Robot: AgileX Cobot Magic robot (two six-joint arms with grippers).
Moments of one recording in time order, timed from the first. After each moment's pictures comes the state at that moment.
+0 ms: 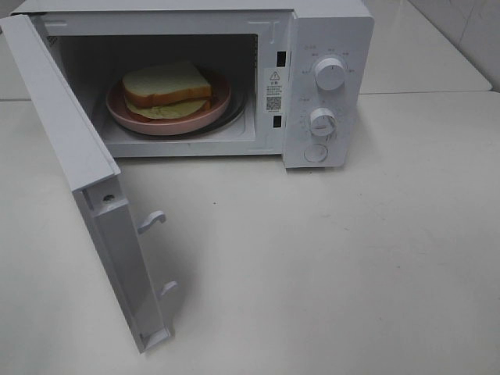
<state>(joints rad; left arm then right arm) 0.03 0.00 -0.50 -0.10 1.04 0.03 0.63 0.64 -0.74 0.00 1.13 -0.13</state>
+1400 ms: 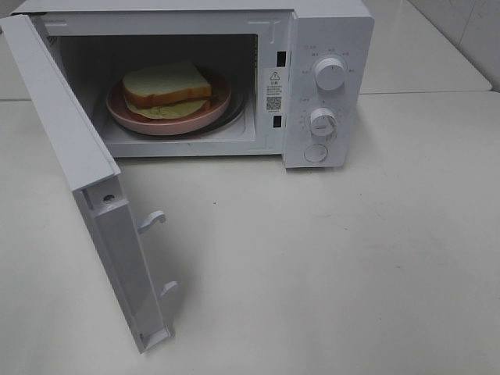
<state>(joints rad) 0.03 0.00 -0.50 -0.10 1.04 0.03 0.03 0.04 -0.51 -0.05 1.04 0.02</state>
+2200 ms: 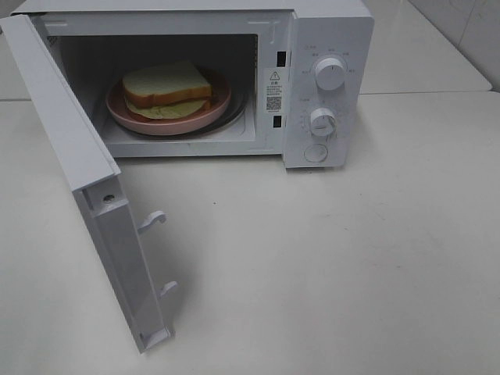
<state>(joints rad) 0.03 0.00 -0.50 -0.10 1.04 0.03 0.03 0.00 -0.51 -0.05 1.05 0.02</state>
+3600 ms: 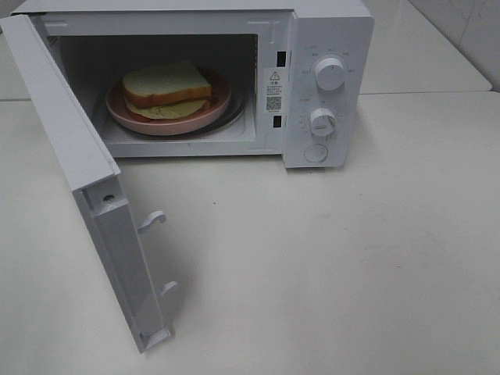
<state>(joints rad) 0.03 0.00 -0.50 -0.10 1.04 0.03 0.03 0.00 -0.51 -0.05 1.05 0.02</state>
